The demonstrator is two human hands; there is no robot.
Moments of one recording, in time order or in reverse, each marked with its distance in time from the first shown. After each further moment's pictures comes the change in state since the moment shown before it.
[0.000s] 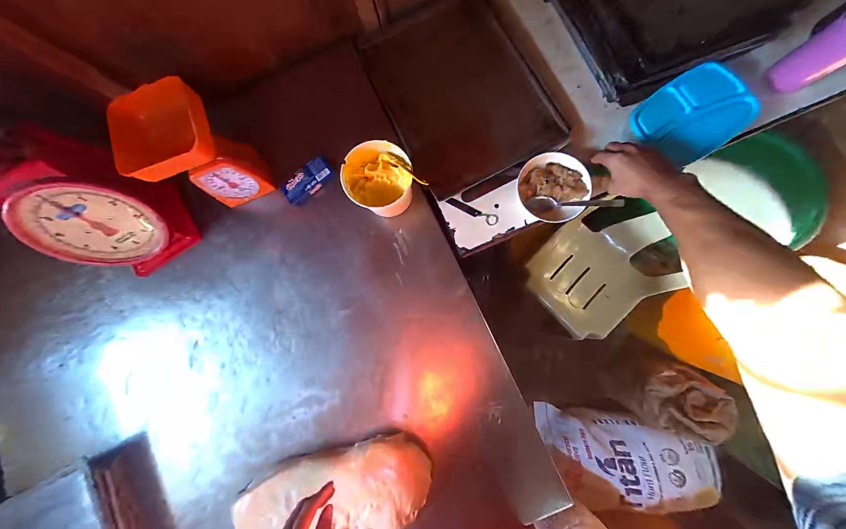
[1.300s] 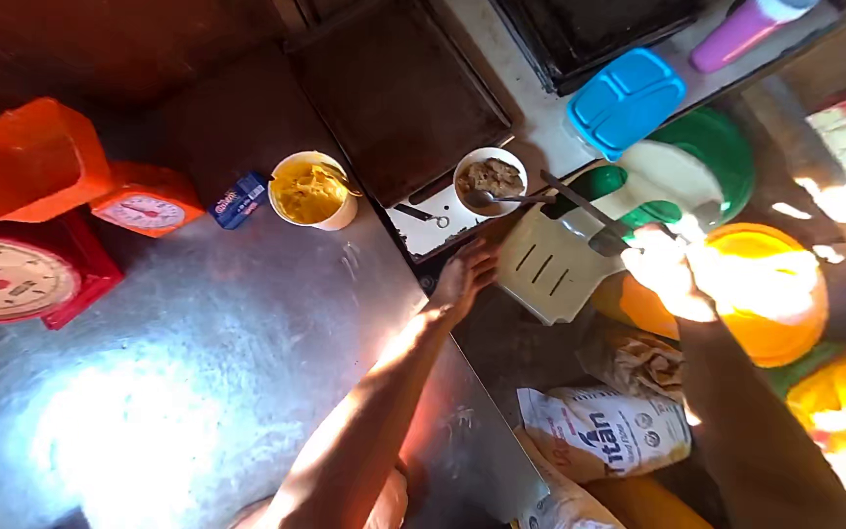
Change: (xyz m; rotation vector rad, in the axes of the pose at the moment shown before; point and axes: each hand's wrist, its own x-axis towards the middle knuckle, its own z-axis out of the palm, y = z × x) left_hand 0.332 0.340 0.171 -1.183 -0.651 -0.032; right_hand 0.063 0.395 0.293 0.231 0.460 0.385
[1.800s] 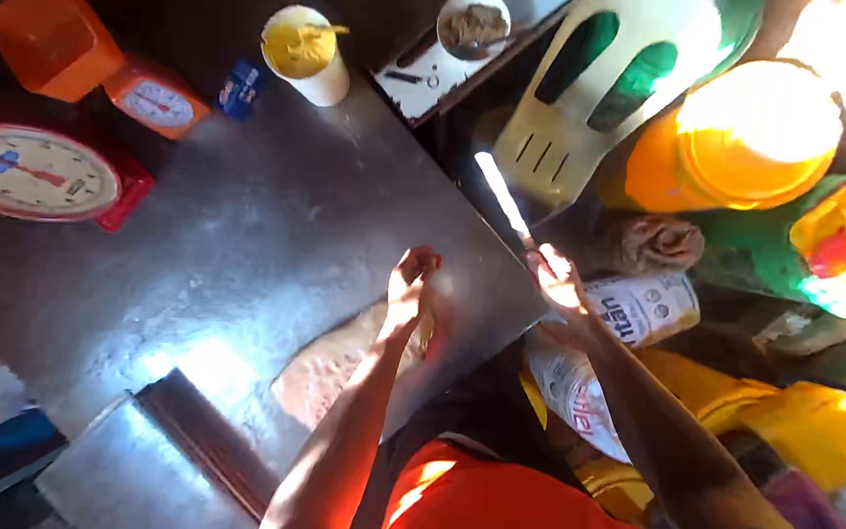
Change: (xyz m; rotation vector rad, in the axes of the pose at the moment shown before) left_hand -0.312 -0.120 -0.091 0.685 0.211 0.206; right_hand -0.404 -0.113 0.100 0.741 -0.190 0.047
